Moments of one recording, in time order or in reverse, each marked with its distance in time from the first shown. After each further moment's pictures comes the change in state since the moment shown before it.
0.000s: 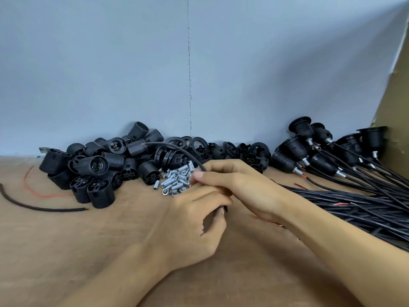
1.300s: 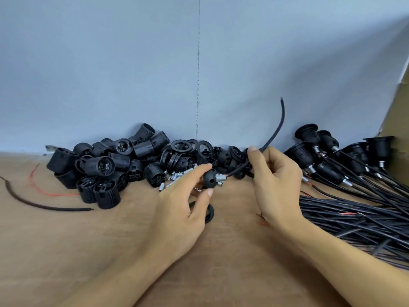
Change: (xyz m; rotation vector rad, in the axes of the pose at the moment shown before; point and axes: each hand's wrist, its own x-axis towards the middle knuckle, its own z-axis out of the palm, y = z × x) left_hand -0.005 -0.019 0.000 -0.107 0.177 -0.358; right_hand -0.007 0.011 -0.002 -0.180 0.953 -0.315
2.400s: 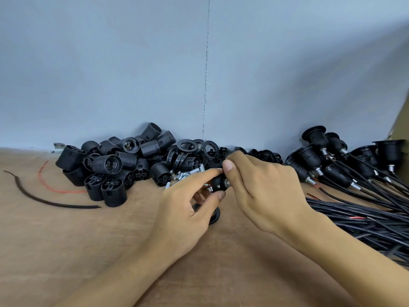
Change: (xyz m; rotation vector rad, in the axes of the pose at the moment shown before) left_hand 0.004 0.003 -0.006 -0.044 -0.025 0.016; right_hand -0.008 -0.030 -0.001 -0.951 -0.415 -0.541
